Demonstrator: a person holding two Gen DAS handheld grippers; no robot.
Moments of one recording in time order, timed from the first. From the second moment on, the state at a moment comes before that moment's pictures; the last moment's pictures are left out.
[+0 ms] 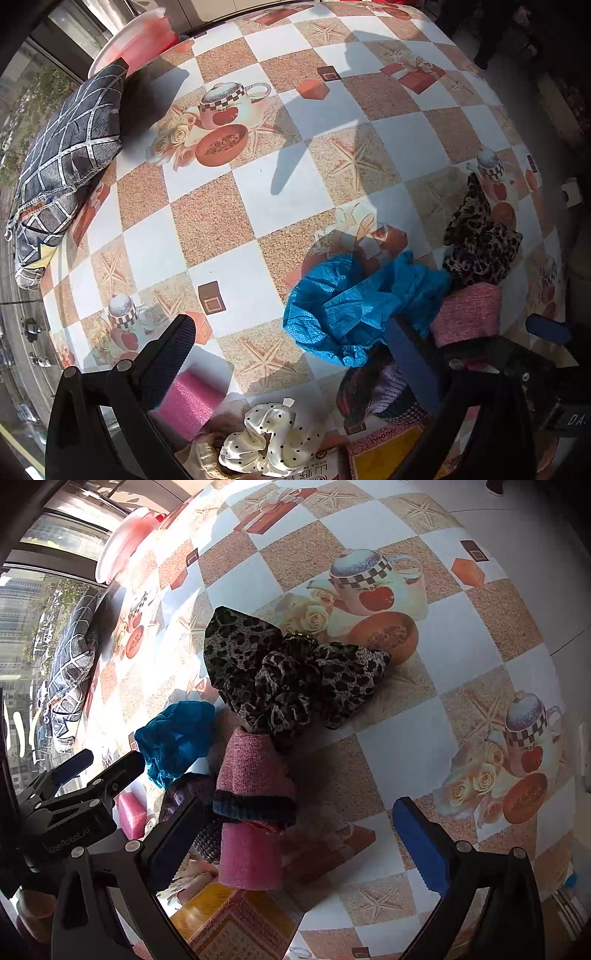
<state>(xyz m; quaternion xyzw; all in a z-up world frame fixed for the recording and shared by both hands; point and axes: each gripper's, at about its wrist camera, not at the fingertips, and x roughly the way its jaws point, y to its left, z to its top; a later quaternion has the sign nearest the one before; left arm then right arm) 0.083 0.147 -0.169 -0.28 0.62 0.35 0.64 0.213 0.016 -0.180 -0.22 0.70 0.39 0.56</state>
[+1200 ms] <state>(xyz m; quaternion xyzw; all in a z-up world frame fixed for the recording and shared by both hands) 0.061 0.154 -0.206 -0.33 0.62 0.38 0.61 0.244 -0.021 -0.221 -0.31 0.68 0.32 0.59</state>
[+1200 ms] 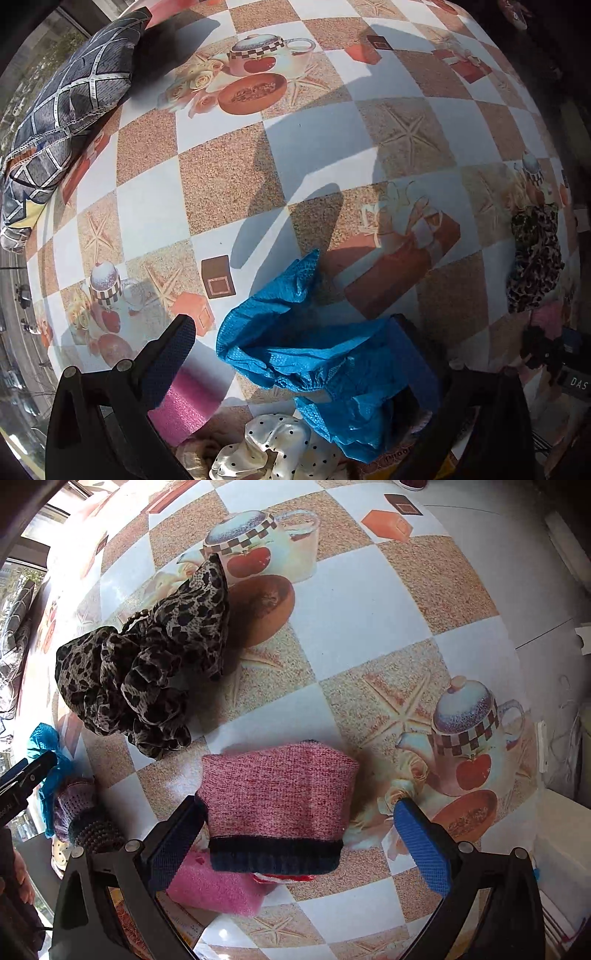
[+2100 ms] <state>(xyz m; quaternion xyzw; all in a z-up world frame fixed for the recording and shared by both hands) 0.063 0.149 -0.189 -0.36 0.57 0.38 0.63 0.229 -0.013 -0.197 -0.33 0.64 0.37 0.59</state>
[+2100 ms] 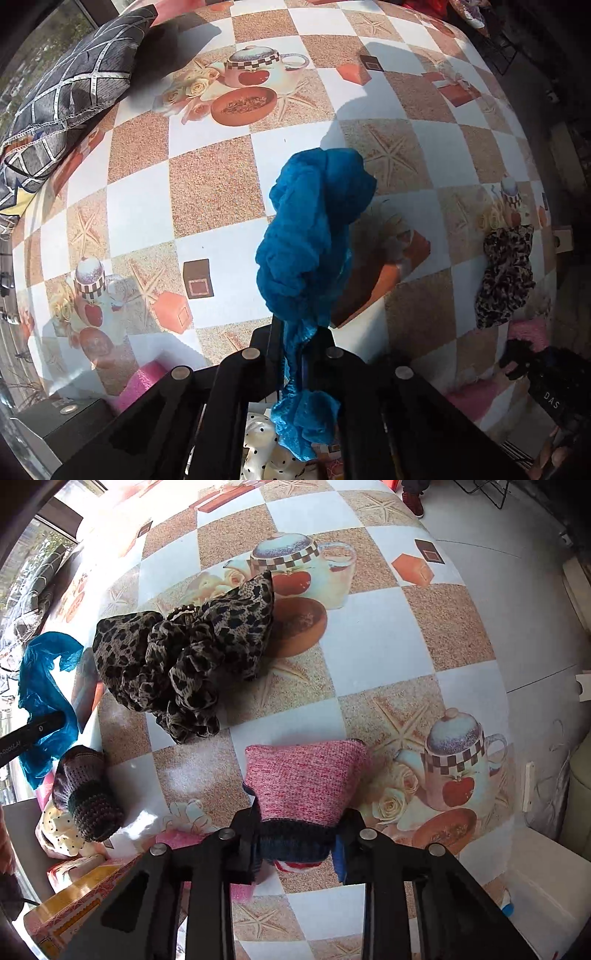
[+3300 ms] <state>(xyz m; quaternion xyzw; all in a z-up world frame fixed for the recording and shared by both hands) -0.055 -0.024 -0.066 -0.31 0.52 0.39 0.69 0.128 -0.085 -0.067 -0.29 0.60 0.46 0.59</state>
